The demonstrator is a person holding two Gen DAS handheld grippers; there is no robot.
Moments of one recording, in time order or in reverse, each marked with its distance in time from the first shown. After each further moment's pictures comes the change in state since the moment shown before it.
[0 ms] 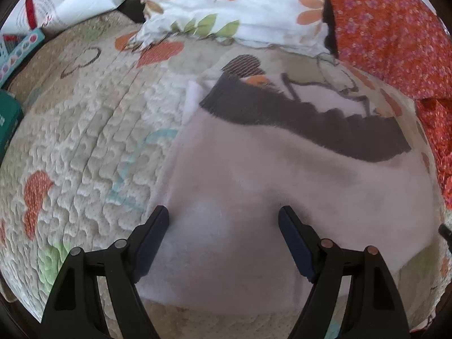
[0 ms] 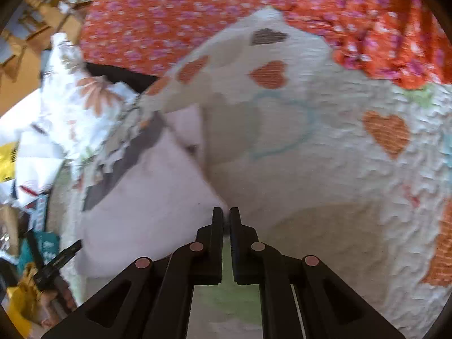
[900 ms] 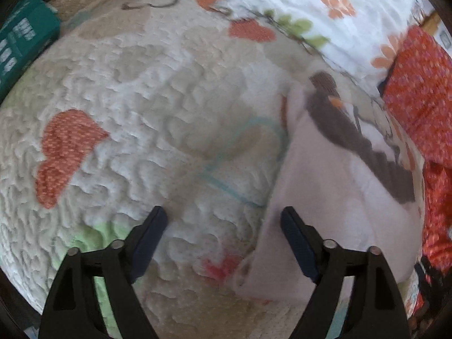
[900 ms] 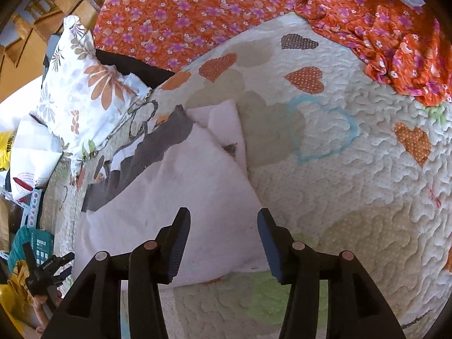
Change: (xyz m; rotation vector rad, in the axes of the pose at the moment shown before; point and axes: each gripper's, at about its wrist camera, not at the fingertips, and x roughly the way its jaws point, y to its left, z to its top) left arm 0.007 0.102 -0.007 -0.269 0.092 -0.059; right arm 0.014 0.060 -0.001 -0.059 -0.024 0.033
